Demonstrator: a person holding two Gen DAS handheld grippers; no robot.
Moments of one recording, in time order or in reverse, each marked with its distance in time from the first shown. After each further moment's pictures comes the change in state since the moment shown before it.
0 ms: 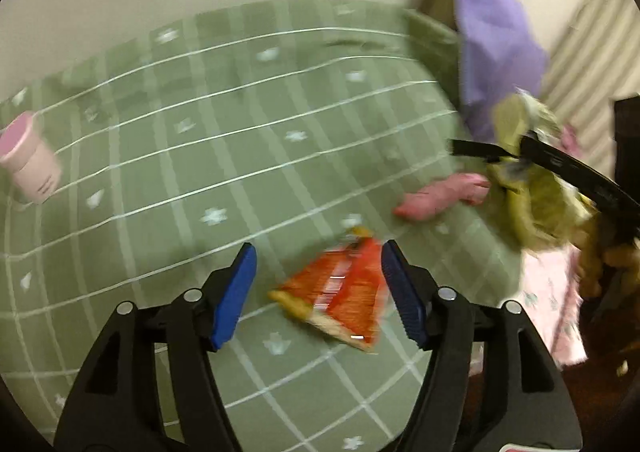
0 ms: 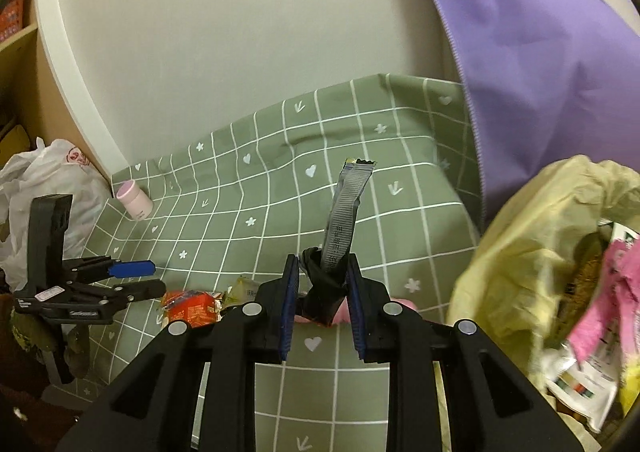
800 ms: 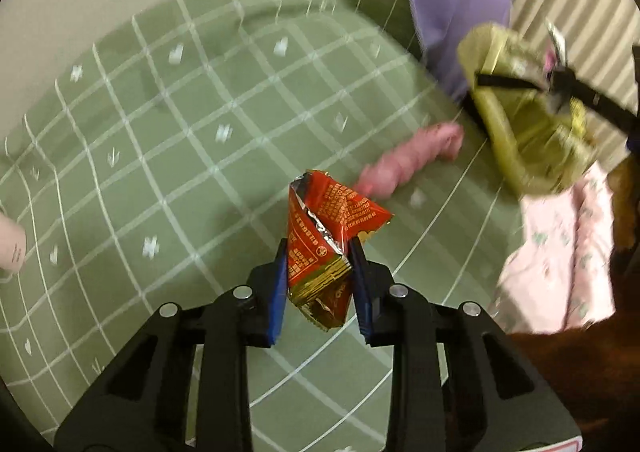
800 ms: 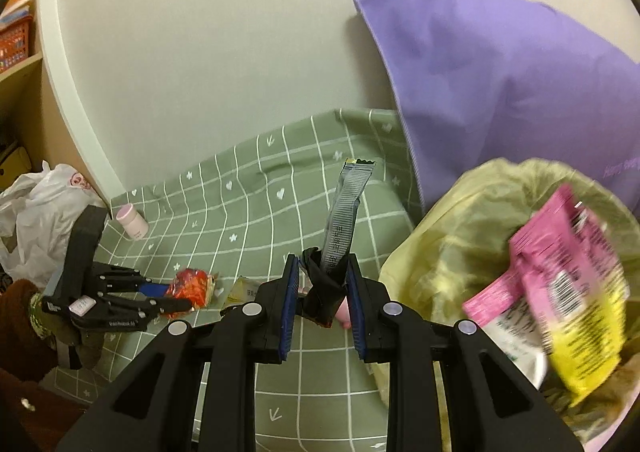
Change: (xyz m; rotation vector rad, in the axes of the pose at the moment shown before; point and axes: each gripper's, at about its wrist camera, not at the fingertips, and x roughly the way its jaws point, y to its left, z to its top) left arm 0.019 -0.029 0.016 0.172 0.094 -0.013; right arm -0.063 -0.024 -0.009 0.023 -0.111 -0.056
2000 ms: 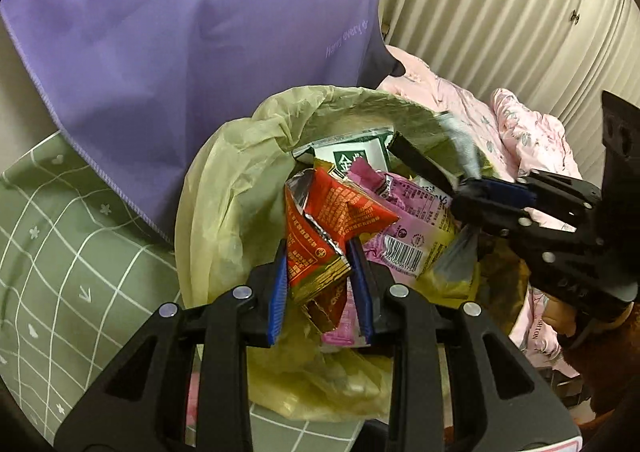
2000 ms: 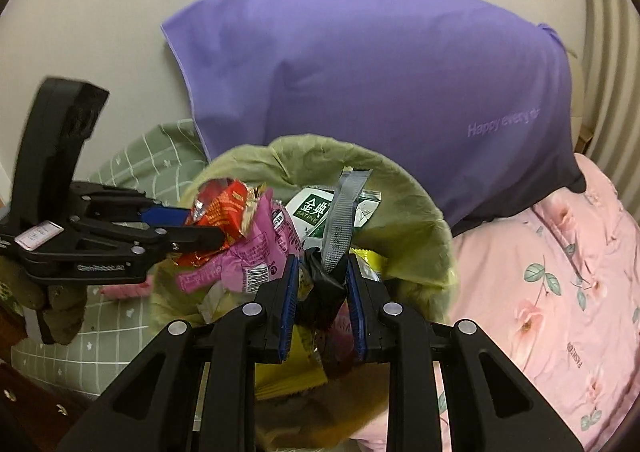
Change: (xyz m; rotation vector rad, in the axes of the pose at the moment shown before) left arm 0.094 -0.243 0.181 0.357 0.011 -0.241; right arm -0.055 -0.155 -0.019 0.152 0.055 -0.309
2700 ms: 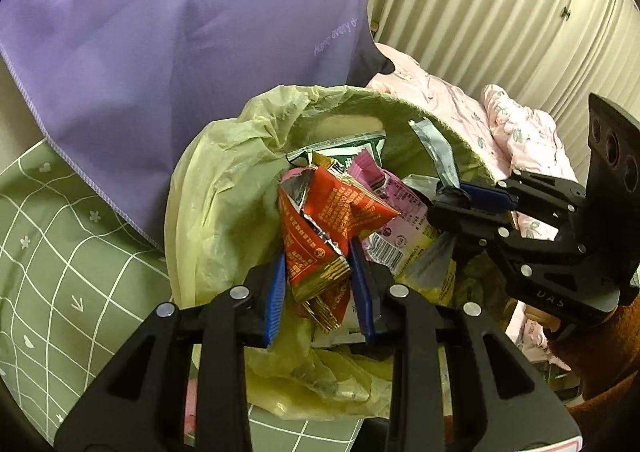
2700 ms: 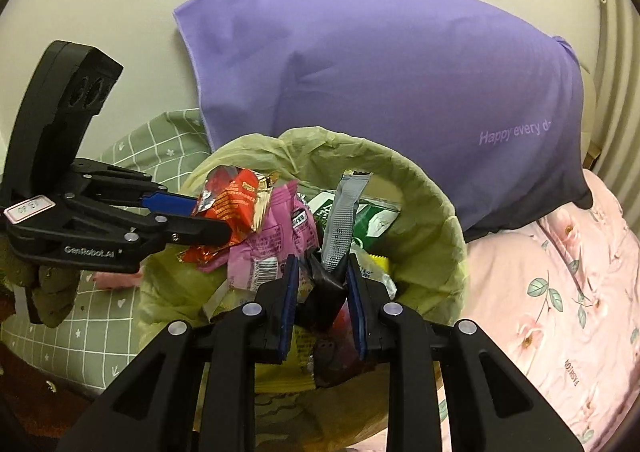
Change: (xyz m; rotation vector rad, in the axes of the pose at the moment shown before) left arm 0.003 -0.003 0.000 0.002 -0.001 -0.043; right arm 0.008 0.008 -0.004 -0.054 -0.016 0.015
